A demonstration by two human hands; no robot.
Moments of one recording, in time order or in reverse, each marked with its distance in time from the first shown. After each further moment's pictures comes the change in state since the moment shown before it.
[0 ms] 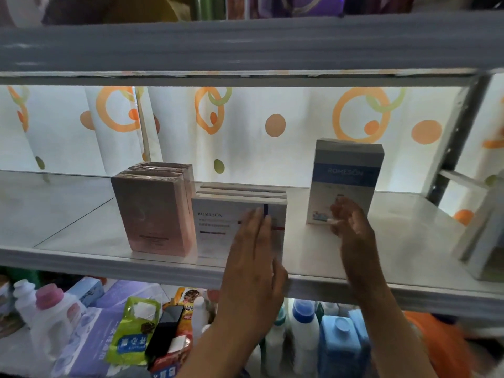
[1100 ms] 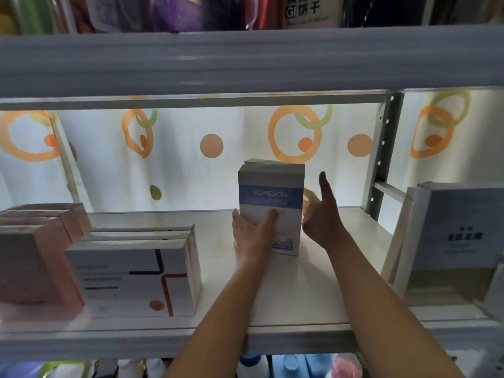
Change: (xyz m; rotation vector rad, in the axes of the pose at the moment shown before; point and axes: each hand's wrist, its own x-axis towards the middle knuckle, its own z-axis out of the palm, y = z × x) left_hand 0.158 0.052 0.193 -0.675 -0.033 -0.775; right_hand 0.189 0.062 -0.092 0.423 -0.291 0.294
